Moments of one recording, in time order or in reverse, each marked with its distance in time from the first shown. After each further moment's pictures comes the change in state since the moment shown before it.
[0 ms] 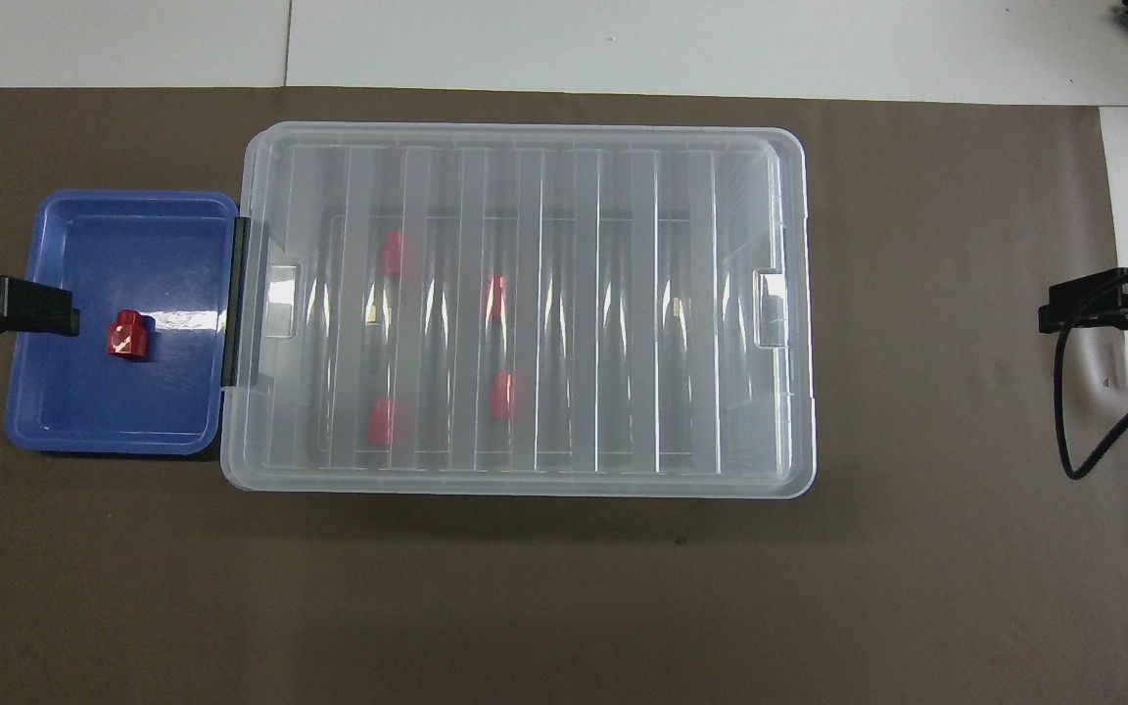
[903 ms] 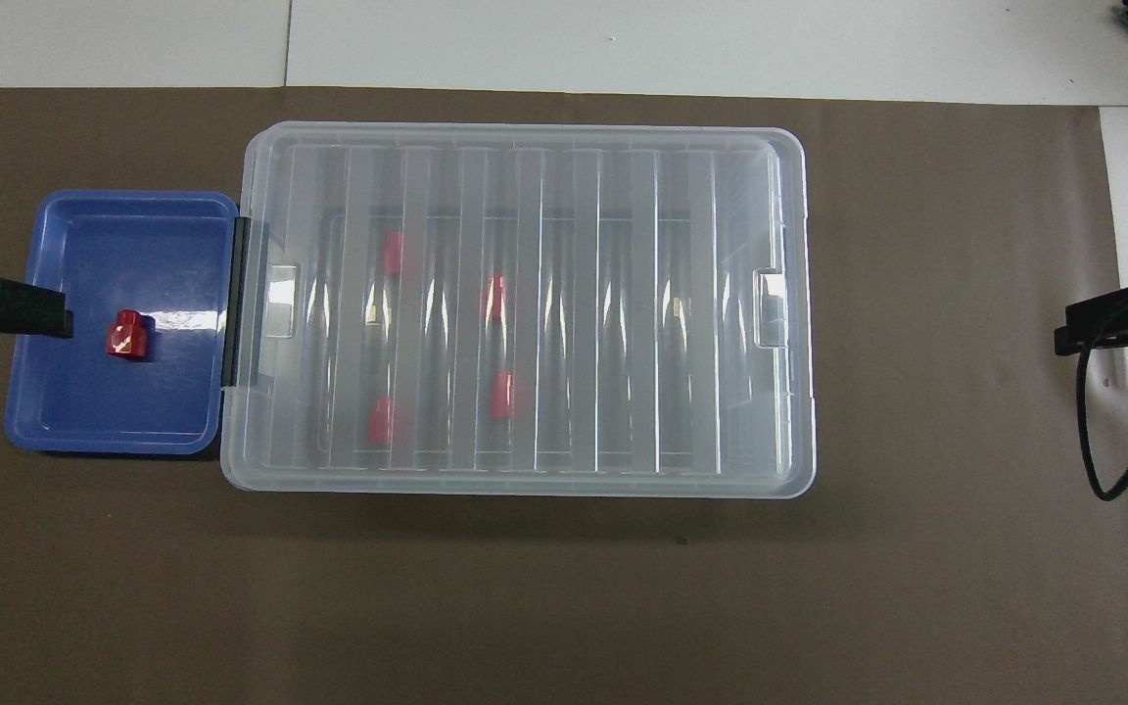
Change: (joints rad) left arm 0.010 0.000 -0.001 0.000 0.000 -0.007 0.000; right arm -0.004 -0.002 -0.006 0.030 0.000 -0.089 0.001
